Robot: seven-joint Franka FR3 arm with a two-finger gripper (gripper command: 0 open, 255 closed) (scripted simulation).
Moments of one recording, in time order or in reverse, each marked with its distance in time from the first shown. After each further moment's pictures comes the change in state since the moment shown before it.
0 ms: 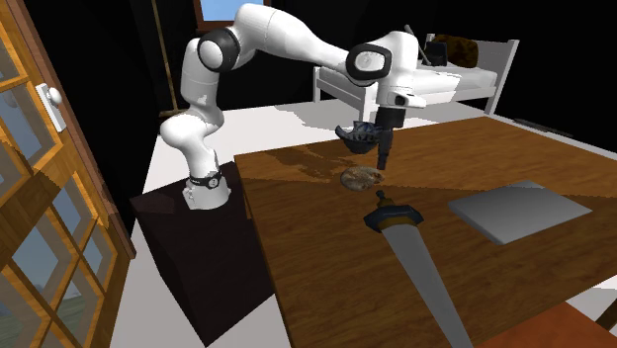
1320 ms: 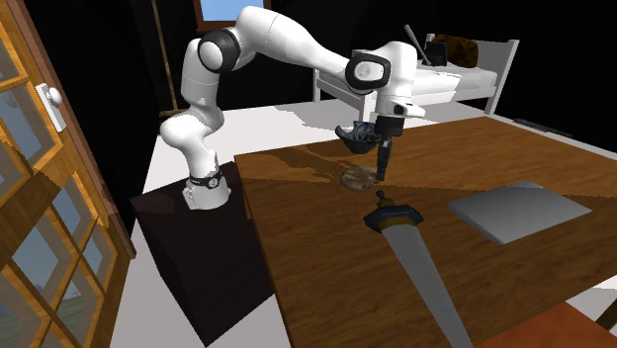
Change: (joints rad) arm -0.007 0.011 -0.006 -0.039 -0.010 0.052 0.010
